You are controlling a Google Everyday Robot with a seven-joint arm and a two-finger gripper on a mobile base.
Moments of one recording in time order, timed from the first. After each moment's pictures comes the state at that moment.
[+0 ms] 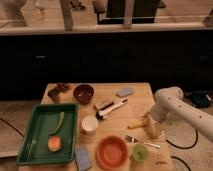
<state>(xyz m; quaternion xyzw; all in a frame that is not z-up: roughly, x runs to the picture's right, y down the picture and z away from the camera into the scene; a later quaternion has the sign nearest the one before) 0.297 0.221 0.853 -0.36 -0.09 -0.10 0.92</state>
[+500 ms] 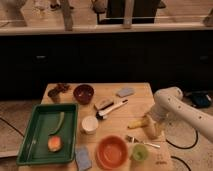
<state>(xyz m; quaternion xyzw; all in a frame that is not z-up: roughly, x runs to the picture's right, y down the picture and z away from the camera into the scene) 0.282 0.221 0.850 -0.35 -0.09 -0.12 0.93</state>
